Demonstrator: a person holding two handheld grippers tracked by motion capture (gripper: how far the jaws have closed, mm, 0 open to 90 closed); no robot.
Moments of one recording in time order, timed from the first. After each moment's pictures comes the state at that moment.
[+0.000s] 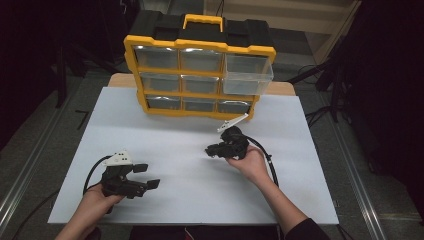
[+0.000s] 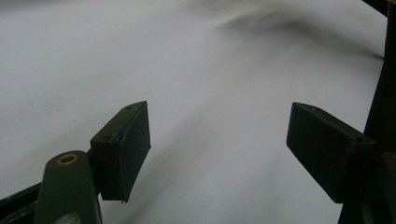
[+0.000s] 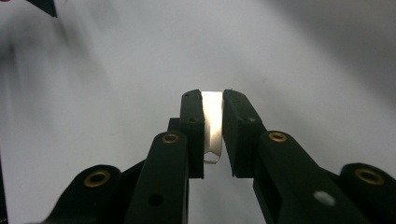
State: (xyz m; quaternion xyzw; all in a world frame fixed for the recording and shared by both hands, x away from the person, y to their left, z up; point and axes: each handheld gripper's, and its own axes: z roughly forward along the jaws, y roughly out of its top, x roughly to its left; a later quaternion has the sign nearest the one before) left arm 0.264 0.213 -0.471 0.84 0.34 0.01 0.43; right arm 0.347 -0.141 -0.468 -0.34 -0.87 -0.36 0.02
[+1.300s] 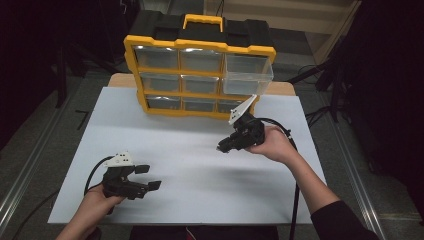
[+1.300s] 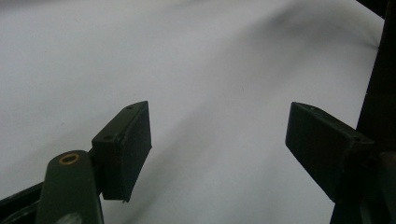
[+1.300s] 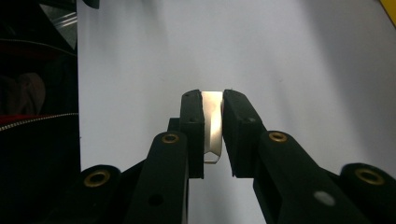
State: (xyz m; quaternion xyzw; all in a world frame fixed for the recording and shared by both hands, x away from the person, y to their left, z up) left arm 0.262 0.210 -0.471 0.84 0.33 0.01 0.43; right arm 0.355 -0.171 -0.398 -0.17 -0.93 -0.31 0.06
